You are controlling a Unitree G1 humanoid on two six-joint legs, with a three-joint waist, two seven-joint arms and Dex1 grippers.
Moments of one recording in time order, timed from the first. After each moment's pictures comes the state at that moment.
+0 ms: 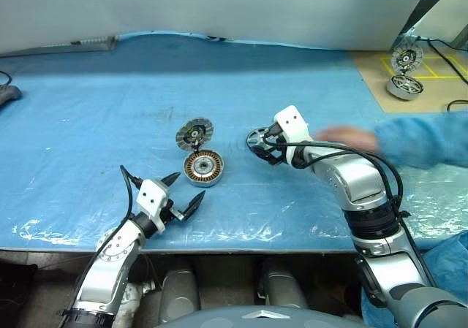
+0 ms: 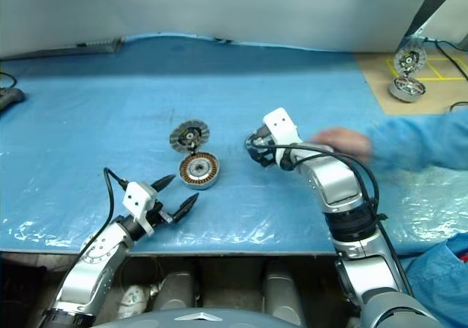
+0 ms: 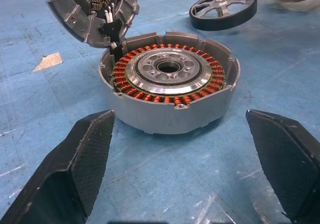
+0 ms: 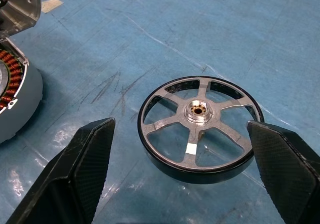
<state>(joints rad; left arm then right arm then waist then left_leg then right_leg) 0.16 0.33 -0.03 -0.16 -0.22 -0.01 -0.58 -0.57 -0.38 0.17 -0.21 0.17 1.07 0.39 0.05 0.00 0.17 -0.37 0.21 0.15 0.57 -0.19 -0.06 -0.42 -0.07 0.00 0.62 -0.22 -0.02</state>
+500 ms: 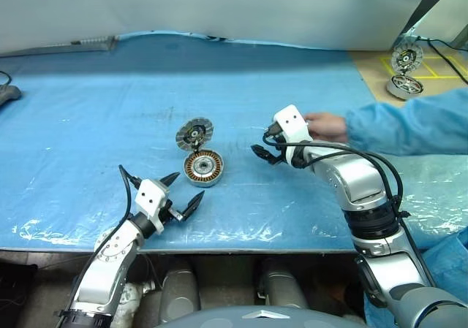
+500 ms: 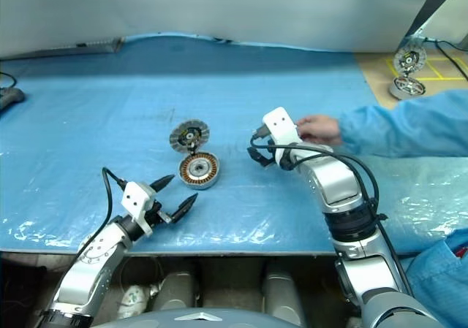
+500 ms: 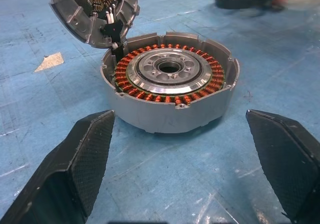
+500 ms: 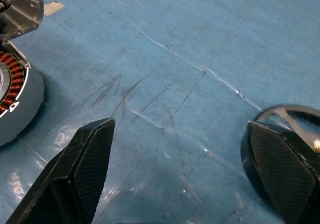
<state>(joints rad) 0.17 0.34 -0.03 -0.18 -0.23 0.01 -0.58 -0.57 -0.38 0.17 -0.21 0.17 1.06 0.39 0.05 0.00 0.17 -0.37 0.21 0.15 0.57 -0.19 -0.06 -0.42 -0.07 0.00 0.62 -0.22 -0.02</state>
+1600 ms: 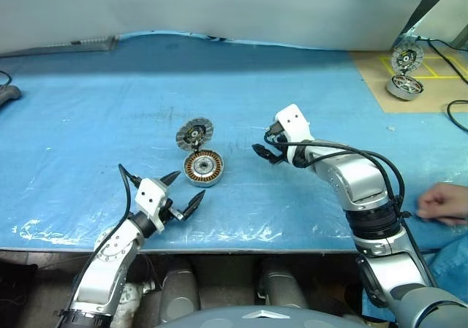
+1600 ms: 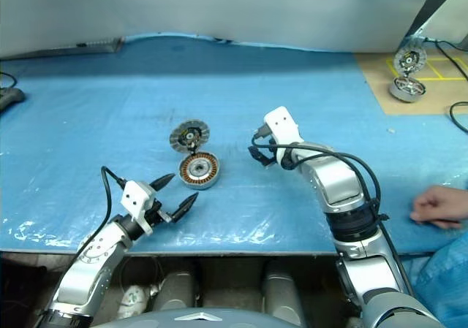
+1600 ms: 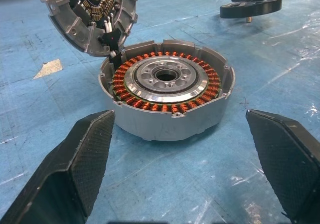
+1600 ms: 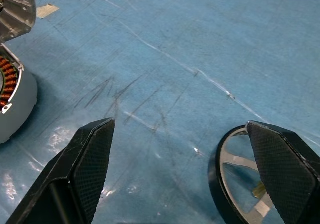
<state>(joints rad) 0.16 0.34 -0.03 -0.20 -0.24 0.01 -0.58 -0.57 -0.40 0.15 -0.21 0.18 1.05 0.39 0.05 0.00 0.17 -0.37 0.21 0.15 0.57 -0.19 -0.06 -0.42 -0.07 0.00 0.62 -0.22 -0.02</state>
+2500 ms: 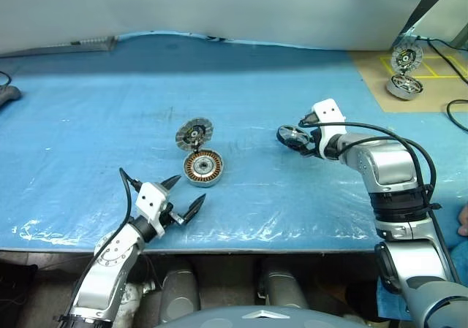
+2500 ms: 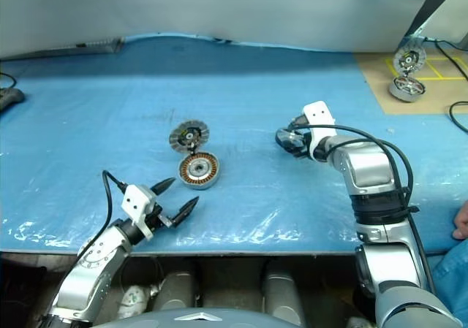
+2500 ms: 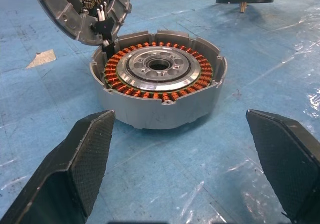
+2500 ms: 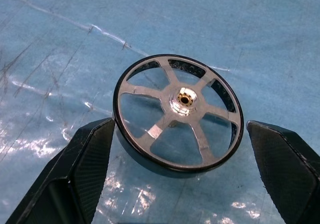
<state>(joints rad) 0.20 0.34 -0.04 -0.21 -0.24 0.01 -0.58 -0.64 -0.51 0.02 0.01 0.19 1.10 0.44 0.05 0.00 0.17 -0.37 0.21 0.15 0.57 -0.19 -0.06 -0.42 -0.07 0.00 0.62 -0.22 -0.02</state>
